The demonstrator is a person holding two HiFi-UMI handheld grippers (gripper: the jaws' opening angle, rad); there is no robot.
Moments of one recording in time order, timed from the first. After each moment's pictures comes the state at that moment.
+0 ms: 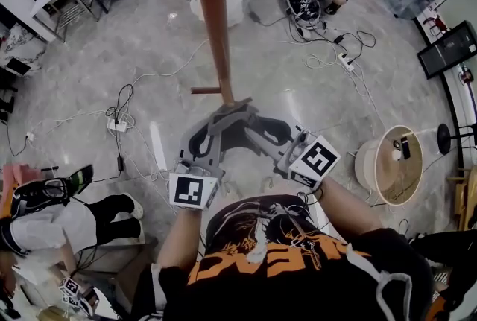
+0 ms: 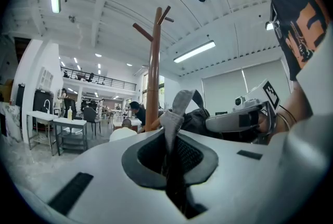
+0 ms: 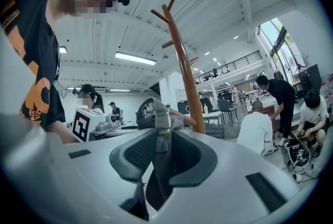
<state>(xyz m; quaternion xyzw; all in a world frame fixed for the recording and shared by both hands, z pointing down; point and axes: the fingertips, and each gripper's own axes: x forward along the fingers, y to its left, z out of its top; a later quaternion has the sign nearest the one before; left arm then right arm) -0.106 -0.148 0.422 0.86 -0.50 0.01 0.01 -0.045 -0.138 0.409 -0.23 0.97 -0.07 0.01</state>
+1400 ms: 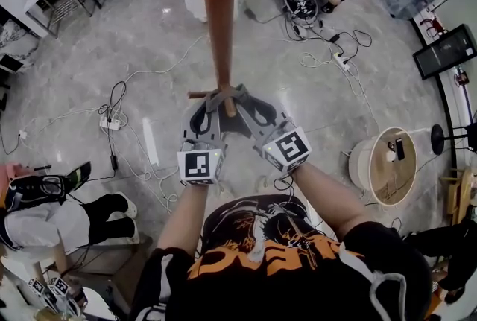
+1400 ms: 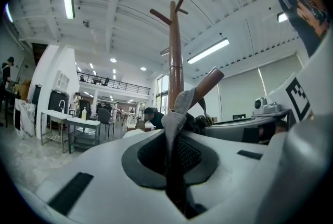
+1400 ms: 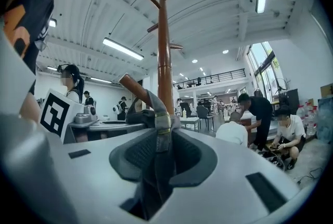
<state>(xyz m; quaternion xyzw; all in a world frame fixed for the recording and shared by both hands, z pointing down) -0.108 -0.211 0.474 0.82 -0.57 -0.02 0.01 -0.043 -0.207 0.469 -0.35 0.94 0.00 -0.01</state>
